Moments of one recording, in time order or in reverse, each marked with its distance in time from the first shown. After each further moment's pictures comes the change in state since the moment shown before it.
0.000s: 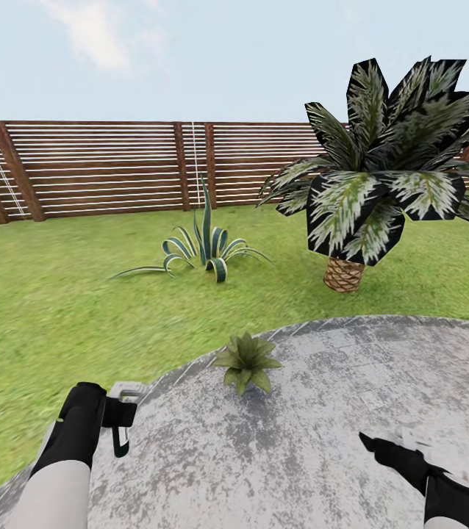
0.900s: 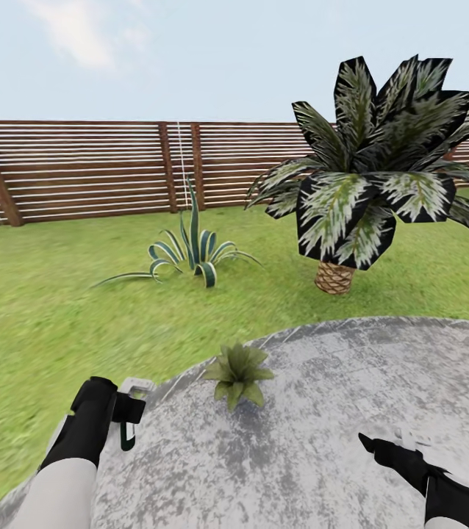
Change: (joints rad) left arm 0.000 -0.002 -0.104 0.000 0.002 0.003 -0.009; right arm 0.000 -0.001 -0.001 -0.001 0.007 0.001 0.017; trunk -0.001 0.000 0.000
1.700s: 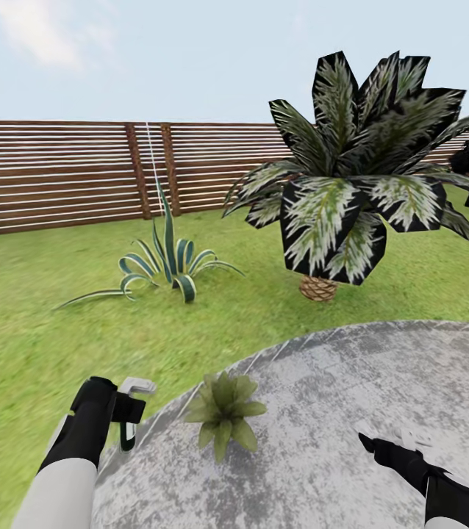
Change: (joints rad) left arm 0.000 0.000 0.001 0.000 0.000 0.000 0.000; right arm 0.000 0.000 0.000 0.001 0.000 0.000 0.000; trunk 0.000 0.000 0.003
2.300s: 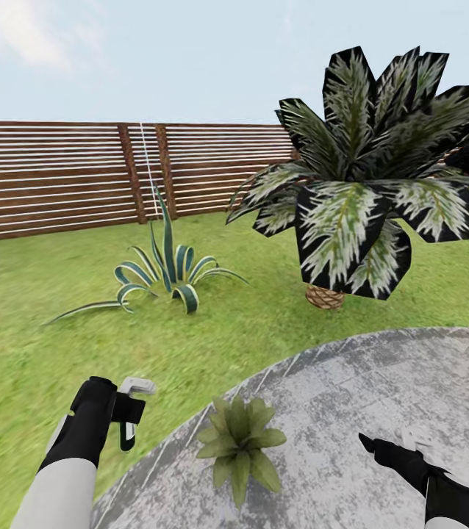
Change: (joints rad) left arm 0.000 0.001 0.000 0.000 0.000 -0.002 0.000; right arm 0.000 0.000 -0.002 0.000 0.000 0.001 0.001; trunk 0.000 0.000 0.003
